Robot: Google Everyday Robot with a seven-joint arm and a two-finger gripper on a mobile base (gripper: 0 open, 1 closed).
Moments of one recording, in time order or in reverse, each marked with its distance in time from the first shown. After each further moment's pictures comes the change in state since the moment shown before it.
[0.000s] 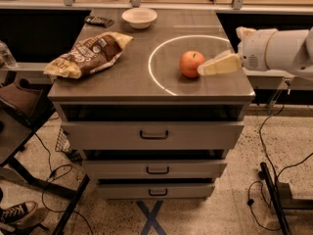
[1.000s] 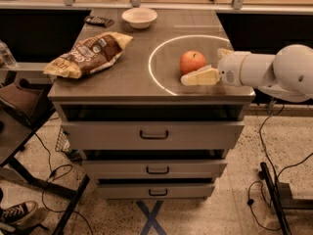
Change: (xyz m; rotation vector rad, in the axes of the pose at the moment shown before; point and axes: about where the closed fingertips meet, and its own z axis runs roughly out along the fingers) arm 0.040 0.022 0.063 -0.049 -0.051 0.160
